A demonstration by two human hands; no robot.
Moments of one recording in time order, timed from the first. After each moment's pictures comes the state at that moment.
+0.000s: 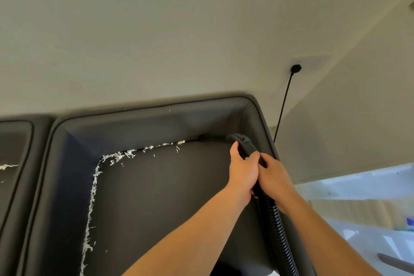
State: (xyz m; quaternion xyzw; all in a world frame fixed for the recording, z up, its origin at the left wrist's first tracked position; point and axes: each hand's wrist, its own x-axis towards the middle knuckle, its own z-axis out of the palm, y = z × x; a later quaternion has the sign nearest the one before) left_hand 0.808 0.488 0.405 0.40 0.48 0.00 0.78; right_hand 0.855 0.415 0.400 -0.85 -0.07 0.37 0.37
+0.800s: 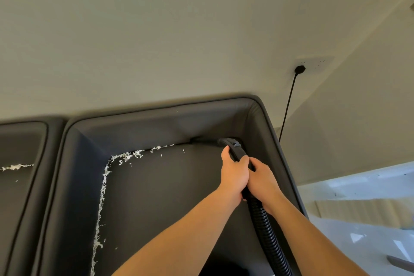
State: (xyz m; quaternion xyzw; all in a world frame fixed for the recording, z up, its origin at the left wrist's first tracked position) left_hand 0.773 0.503 0.406 0.43 0.51 -0.01 0.74; right_hand 0.817 0.433 0.387 -0.83 -0.05 0.41 0.38
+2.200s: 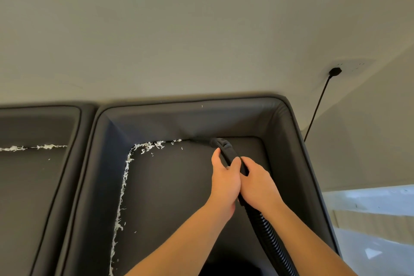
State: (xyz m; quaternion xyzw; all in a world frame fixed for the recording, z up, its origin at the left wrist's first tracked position) left_hand 0.697 0.544 0.410 0.37 0.54 0.09 0.75; right_hand 0.761 0.485 0.397 -0.86 -0.22 0.37 0.27
